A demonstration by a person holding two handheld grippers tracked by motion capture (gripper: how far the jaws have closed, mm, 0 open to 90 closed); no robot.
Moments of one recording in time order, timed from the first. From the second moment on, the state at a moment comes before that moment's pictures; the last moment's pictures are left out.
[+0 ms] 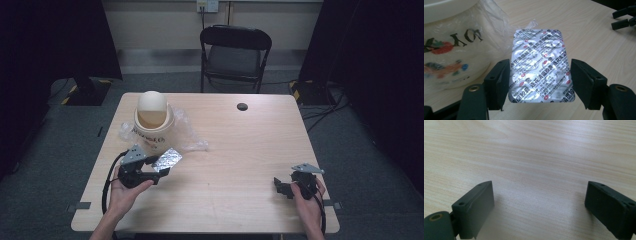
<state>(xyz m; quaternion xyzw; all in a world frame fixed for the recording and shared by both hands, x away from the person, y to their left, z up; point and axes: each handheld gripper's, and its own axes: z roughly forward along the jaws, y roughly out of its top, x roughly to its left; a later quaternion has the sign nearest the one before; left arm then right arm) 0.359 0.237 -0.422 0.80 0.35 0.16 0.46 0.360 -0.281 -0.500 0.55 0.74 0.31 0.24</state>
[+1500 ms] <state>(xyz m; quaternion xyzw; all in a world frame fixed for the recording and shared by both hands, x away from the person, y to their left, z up) 0.423 0.291 -0.364 0.77 0.40 0.20 0.45 0.360 -0.281 -0.500 0.55 0.74 0.31 0.24</state>
